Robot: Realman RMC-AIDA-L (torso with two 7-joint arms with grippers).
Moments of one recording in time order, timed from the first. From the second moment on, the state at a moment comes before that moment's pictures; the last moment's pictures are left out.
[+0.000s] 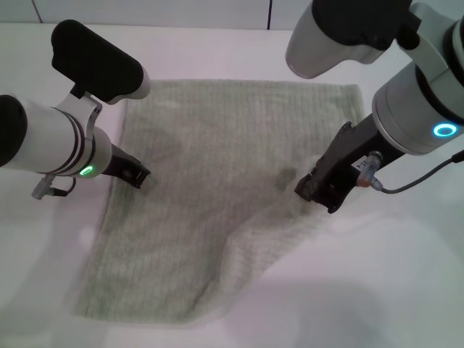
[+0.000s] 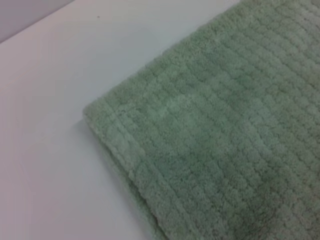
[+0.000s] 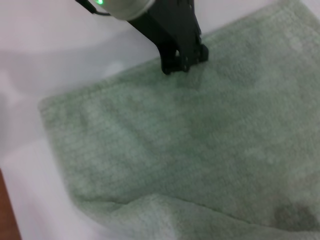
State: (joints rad) left arm -0.40 -2.07 -1.37 -1.34 2.89 -1.04 0.21; right arm 0.71 2.09 -1.63 -1.73 -2.48 -1.81 2.81
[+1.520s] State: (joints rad) left arm -0.41 -2.06 -1.37 -1.37 2.89 -1.08 0.21; right arm 0.73 2.09 -1.69 -1.79 -2.54 -1.91 2.89
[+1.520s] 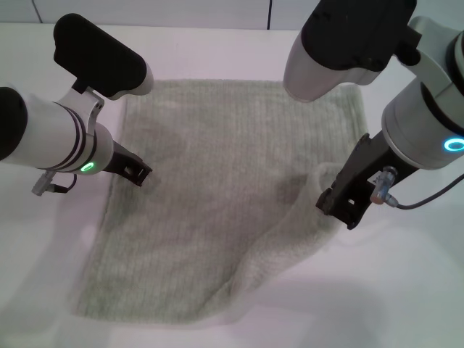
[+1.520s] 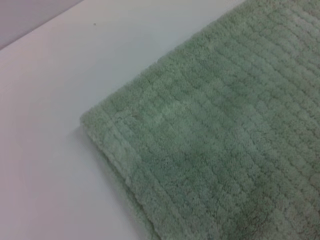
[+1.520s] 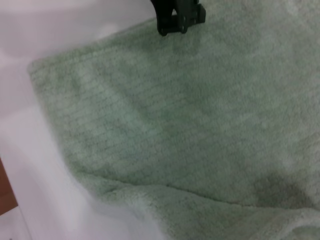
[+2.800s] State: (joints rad) left arm -0.41 -2.06 -1.37 -1.37 2.89 -1.09 0.21; right arm 0.73 2.09 -1.77 -1.75 -2.54 -1.96 2.95
